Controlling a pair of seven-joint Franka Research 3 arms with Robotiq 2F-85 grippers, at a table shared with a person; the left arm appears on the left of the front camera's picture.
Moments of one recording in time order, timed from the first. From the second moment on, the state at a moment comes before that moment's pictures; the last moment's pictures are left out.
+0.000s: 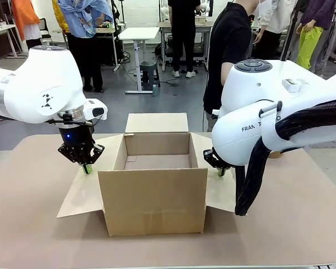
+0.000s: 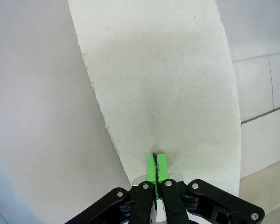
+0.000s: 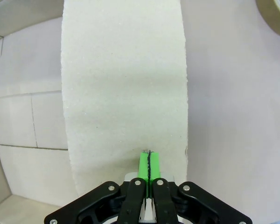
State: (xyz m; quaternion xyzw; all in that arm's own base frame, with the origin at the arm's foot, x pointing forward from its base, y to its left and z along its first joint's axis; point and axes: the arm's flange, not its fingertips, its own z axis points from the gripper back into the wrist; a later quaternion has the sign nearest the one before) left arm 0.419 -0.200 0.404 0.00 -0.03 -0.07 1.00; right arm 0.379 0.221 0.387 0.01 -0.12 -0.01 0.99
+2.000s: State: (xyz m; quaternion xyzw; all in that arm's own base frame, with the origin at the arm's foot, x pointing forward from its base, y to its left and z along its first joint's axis) left arm 0.419 -0.200 0.404 0.00 -0.03 -0.07 1.00; right arm 0.379 0.220 0.387 0.01 -0.12 -0.01 0.99
